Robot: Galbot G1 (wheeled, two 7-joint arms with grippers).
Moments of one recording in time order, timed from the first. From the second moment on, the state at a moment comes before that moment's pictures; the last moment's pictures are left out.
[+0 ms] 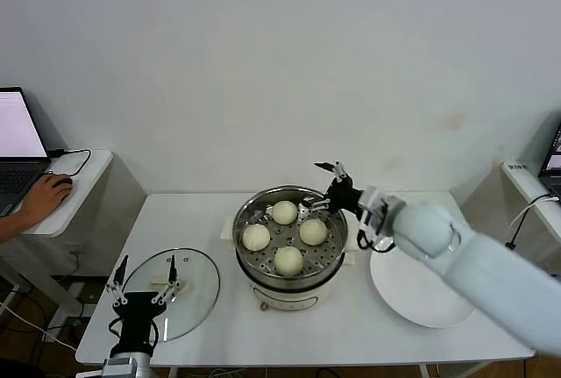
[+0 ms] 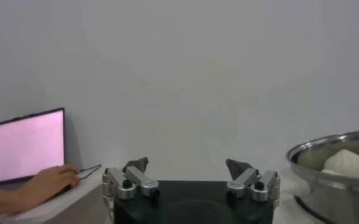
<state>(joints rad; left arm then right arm) 1.68 -1.32 -0.55 -2.12 0.02 -0.10 -0.27 -0.48 0.73 -0.25 1.84 0.41 -0.19 -0.14</state>
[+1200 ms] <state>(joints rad) 1.68 -1.12 -0.63 -1.80 1.13 -0.08 -0.31 -1.50 1.36 0.90 1.95 0.20 0.10 -0.20</state>
